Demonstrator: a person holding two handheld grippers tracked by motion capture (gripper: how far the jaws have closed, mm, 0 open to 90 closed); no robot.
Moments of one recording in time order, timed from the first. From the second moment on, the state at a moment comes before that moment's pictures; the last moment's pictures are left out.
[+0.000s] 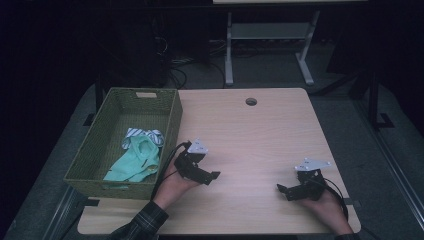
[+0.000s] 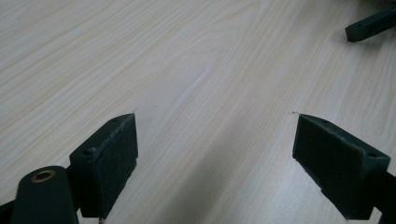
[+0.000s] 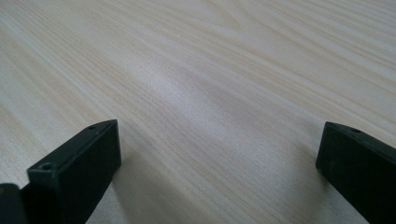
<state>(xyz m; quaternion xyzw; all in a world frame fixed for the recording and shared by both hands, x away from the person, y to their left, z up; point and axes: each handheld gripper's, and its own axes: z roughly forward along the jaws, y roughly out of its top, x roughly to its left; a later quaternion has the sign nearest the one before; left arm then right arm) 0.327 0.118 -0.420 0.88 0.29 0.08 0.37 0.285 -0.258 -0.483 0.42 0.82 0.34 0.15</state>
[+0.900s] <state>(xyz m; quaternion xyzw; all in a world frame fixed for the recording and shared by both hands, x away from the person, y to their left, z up) 0.330 0.119 -0.400 0.88 0.28 0.08 0.38 0.285 -0.258 -0.483 0.43 0.82 0.34 0.15</state>
